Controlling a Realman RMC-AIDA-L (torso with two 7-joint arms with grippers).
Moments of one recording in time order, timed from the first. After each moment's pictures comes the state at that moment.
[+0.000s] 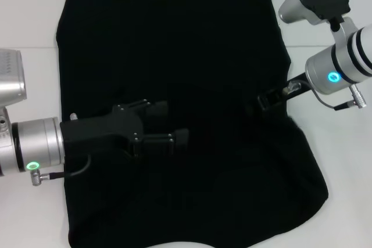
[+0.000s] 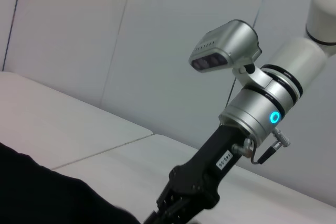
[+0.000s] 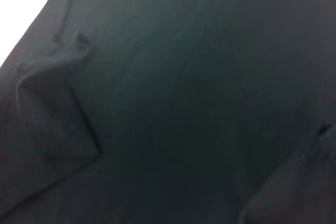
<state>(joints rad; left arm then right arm) -0.57 -2.14 0.59 0.62 1.98 1.59 -1.37 0.98 2.06 -0.98 -0.65 -2.58 -1.17 2.44</state>
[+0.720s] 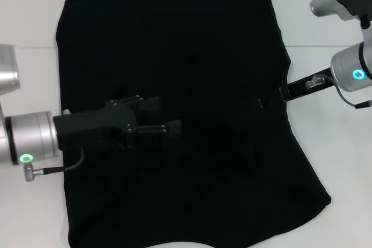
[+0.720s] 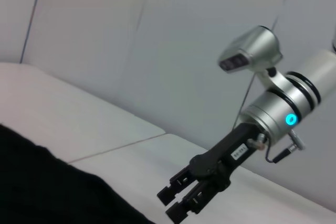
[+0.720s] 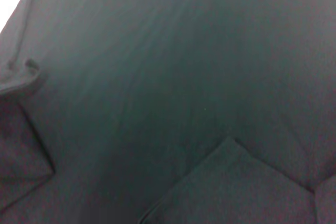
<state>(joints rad) -0.57 -2.13 0.58 0.64 1.98 1.57 -1.44 0.90 2.02 -0.97 -0.69 -2.53 -1.15 2.44</state>
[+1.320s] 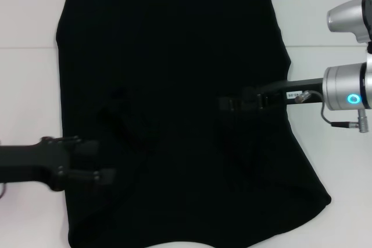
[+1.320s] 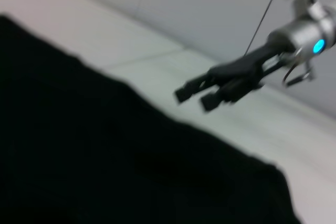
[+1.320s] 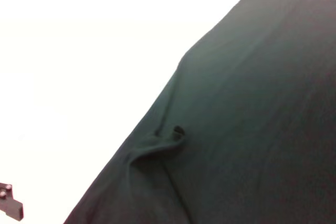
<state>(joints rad) -0.47 -2.10 0.44 0.96 2.31 1.81 -1.59 0.76 2.06 -0.94 -0.66 -2.07 -1.19 2.01</state>
